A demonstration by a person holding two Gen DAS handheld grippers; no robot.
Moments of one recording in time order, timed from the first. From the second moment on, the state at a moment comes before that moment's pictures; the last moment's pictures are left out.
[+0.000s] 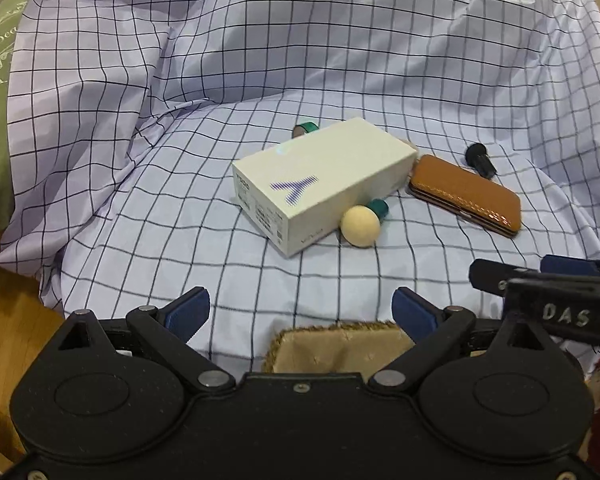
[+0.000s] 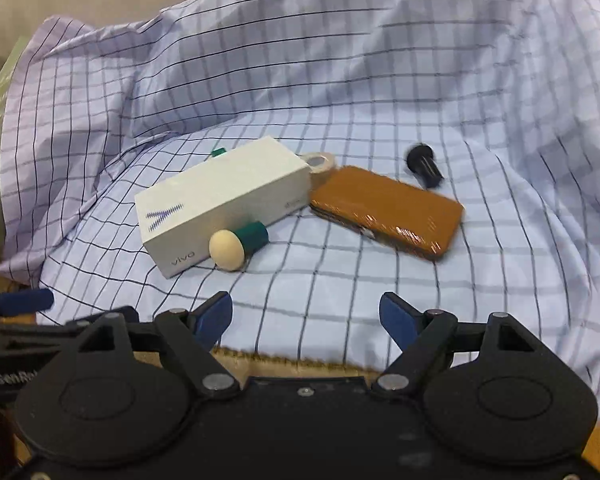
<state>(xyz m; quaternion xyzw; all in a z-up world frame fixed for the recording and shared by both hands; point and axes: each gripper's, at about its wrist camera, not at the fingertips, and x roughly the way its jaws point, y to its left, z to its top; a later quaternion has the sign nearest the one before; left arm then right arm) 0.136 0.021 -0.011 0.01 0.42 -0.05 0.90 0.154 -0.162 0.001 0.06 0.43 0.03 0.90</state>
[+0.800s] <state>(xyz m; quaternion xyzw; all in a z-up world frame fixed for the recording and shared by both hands) 0.233 0.063 -0.015 -0.03 0.43 0.00 0.90 0.262 -0.109 -0.050 -0.08 0.42 0.19 0.88</state>
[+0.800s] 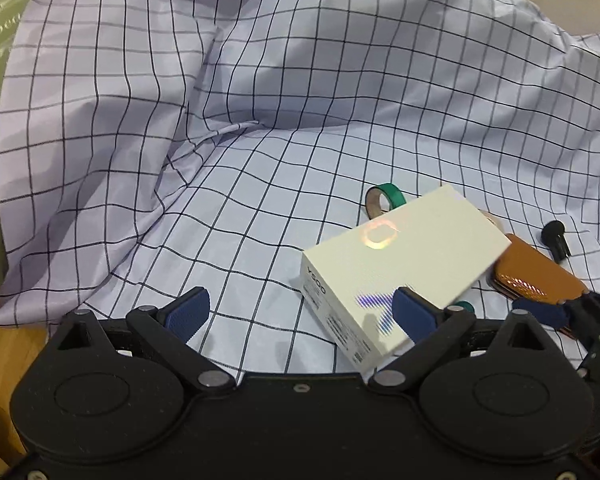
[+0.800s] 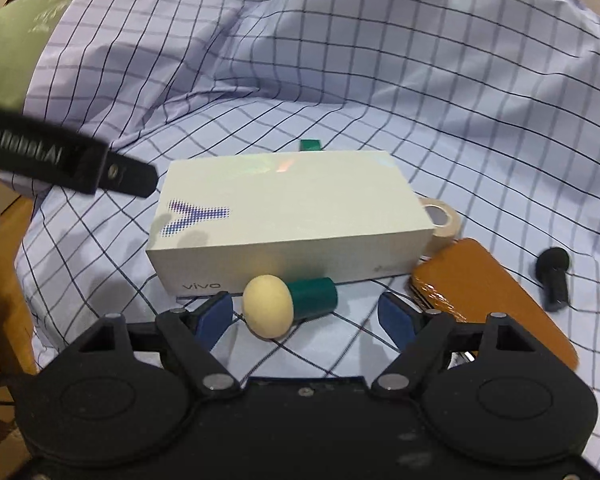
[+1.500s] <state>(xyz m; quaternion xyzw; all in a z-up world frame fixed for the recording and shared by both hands) 0.267 0.058 -0.014 -0.01 0.44 -0.02 0.90 0.279 -0.109 -0.078 -0.06 0.44 0.23 0.87</state>
